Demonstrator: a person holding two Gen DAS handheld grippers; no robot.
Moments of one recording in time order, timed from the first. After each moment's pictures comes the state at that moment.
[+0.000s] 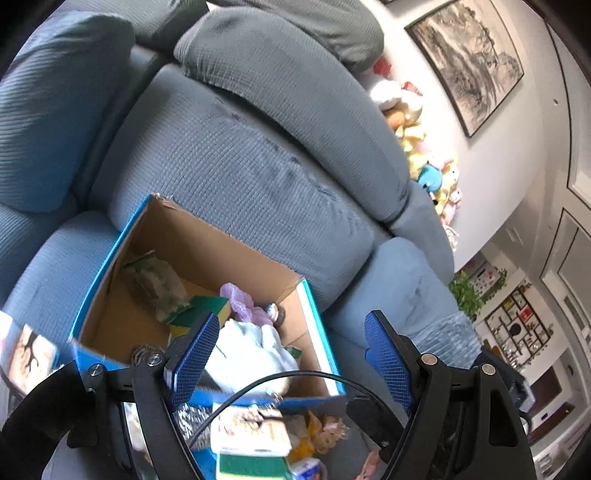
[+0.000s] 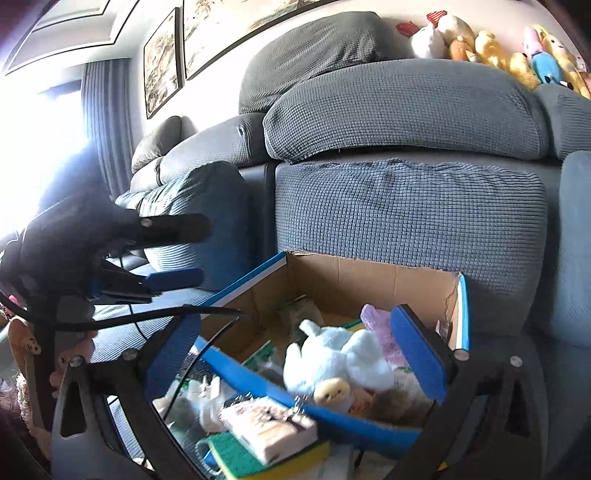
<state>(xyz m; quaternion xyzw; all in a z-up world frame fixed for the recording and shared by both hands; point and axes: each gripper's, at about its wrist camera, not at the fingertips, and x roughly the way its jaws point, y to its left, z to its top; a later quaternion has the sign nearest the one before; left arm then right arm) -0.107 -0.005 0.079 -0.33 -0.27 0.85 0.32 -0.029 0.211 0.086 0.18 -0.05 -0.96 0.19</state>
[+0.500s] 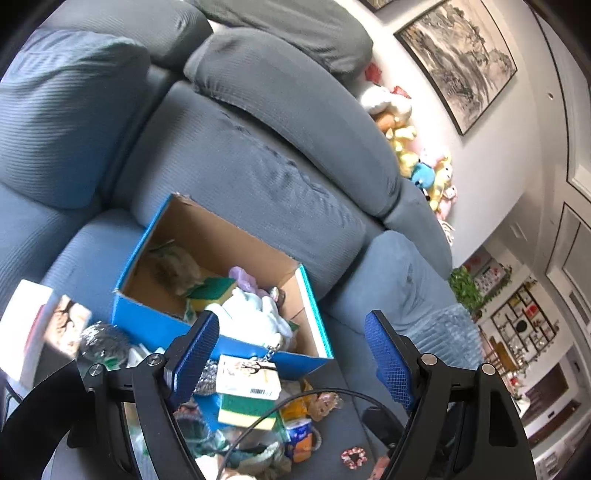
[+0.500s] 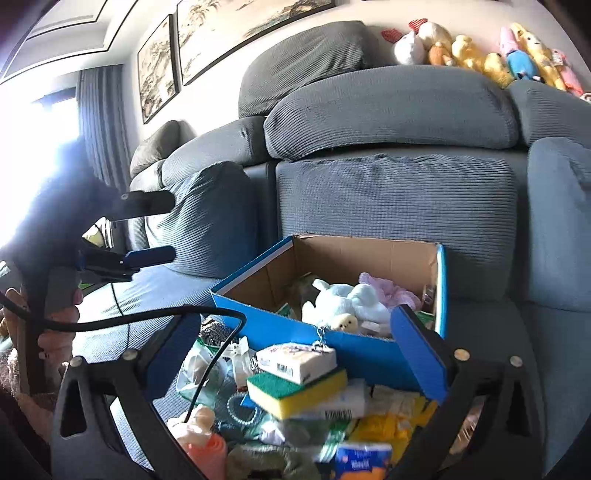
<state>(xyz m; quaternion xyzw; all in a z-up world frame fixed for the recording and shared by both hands) -0.044 -0.031 0.102 -0.33 -0.26 0.86 0.30 0.056 0.218 0.089 0.19 -0.07 -0.97 0.16</state>
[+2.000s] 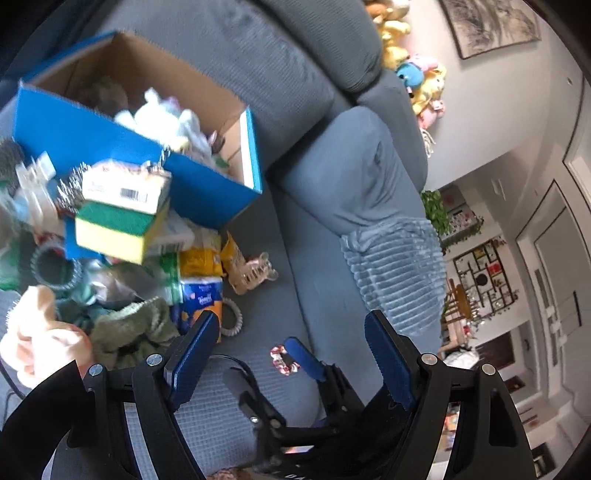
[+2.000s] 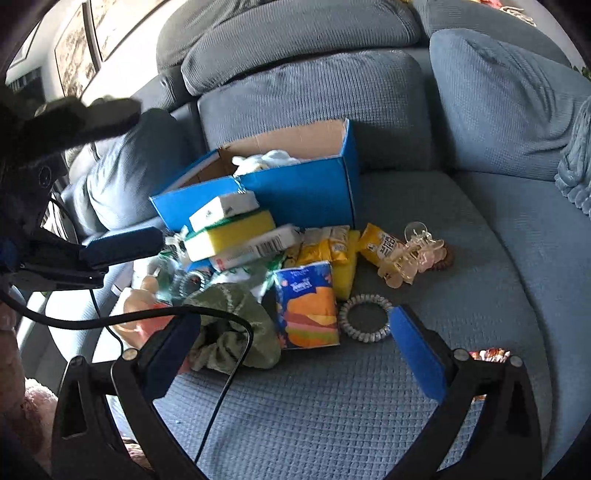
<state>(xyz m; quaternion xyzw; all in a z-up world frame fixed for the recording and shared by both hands) 0.026 0.088 0.028 -0.50 -0.26 0.73 0.39 0.116 0.250 -0.007 0.33 -0.12 -0.94 0.04</state>
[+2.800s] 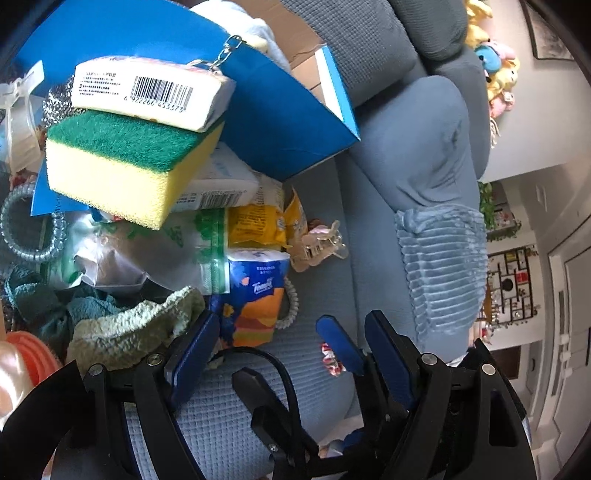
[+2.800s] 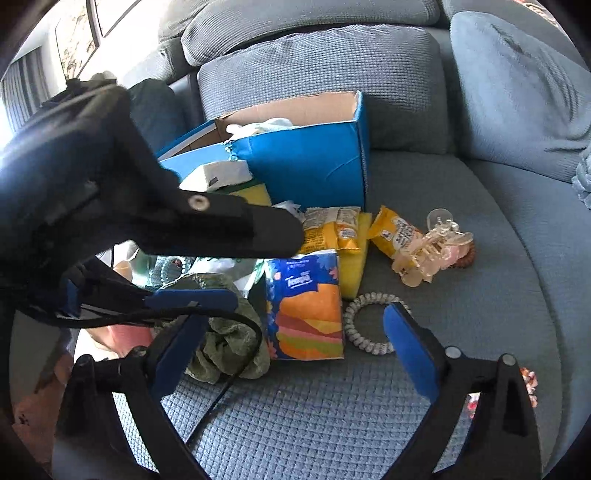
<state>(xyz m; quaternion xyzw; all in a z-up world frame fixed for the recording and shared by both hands) -0.005 0.107 -0.045 -0.59 -0.25 0.69 0.33 0.080 0.242 -0.034 0.37 -0.11 -0.92 0.07</state>
